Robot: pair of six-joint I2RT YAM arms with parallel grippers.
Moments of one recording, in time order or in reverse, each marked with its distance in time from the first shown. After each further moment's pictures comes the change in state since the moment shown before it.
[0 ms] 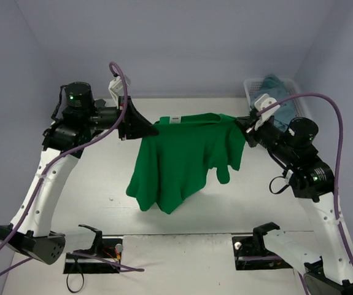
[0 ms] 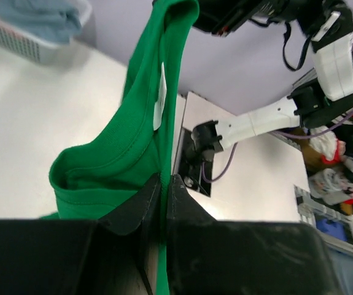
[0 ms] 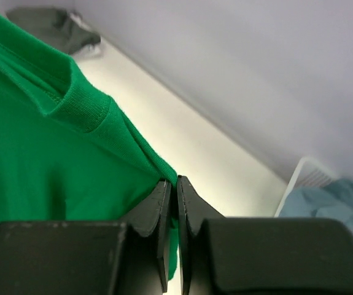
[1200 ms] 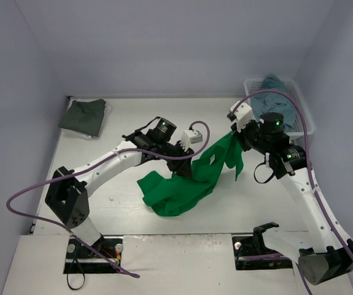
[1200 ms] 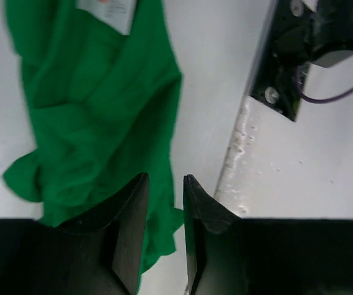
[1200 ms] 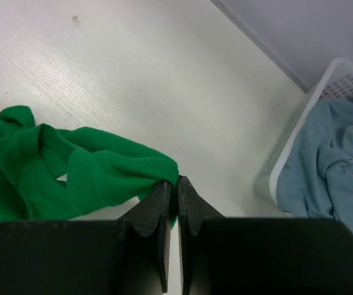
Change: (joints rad) left arm -0.441 0.385 -0.230 -0.069 -0.423 0.299; right arm -0.032 0.161 -0.142 -0.111 0.127 -0.139
